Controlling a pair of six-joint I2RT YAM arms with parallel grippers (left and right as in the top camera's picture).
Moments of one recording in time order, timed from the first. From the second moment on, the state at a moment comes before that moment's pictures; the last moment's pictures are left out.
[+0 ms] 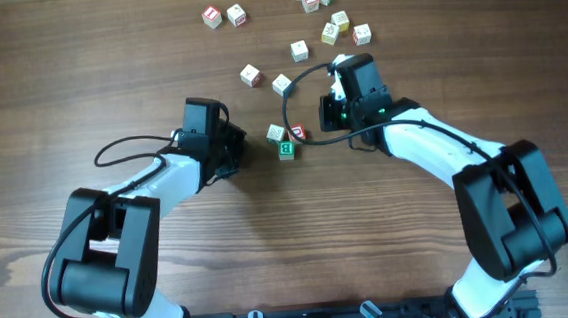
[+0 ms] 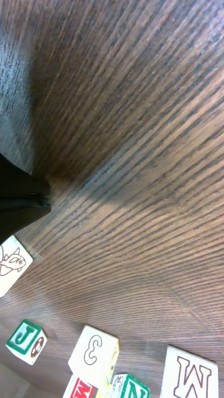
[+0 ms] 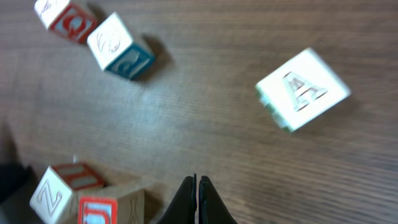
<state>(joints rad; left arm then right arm) -0.25 1.78 0.80 -0.03 0.20 -1.27 0.40 1.85 1.05 -0.13 -0.13 0.33</state>
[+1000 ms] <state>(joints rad) -0.26 1.78 0.80 -0.02 0.15 -1.27 0.42 1.74 1.05 -0.03 -0.29 0.30</state>
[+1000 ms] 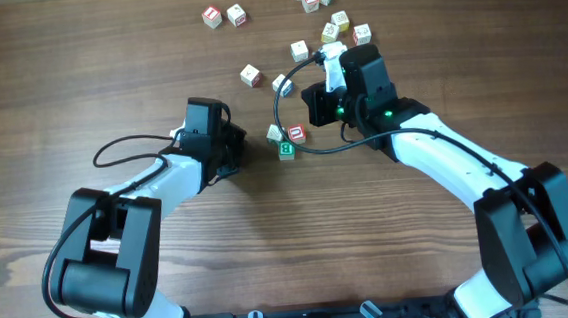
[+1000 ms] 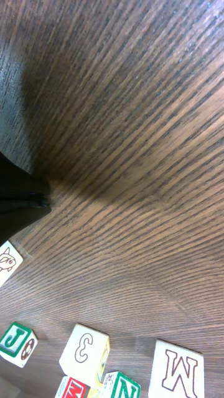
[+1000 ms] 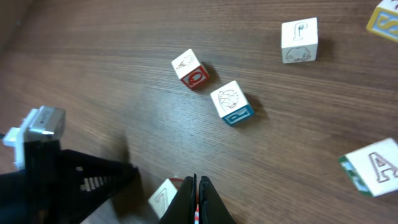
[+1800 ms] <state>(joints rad) -0.26 1.78 0.80 -0.02 0.15 -1.27 0.41 1.84 0.88 0.30 -0.60 0.30</state>
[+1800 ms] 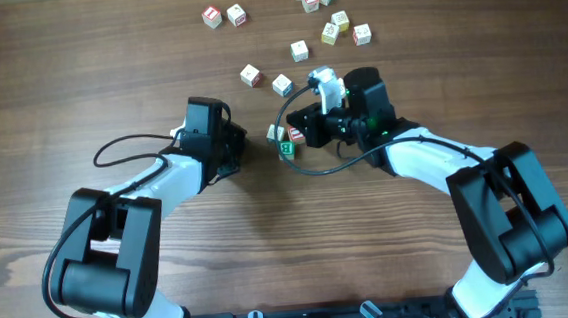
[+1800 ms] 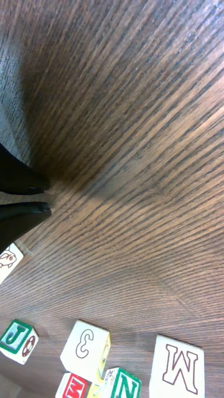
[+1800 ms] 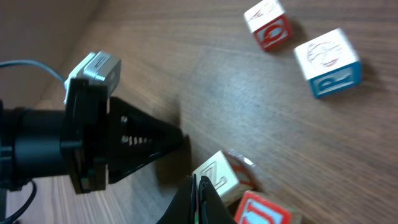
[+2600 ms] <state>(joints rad) -0.26 1.78 0.80 -0.02 0.15 -1.27 0.48 1.84 0.88 0.16 -0.49 0.28</state>
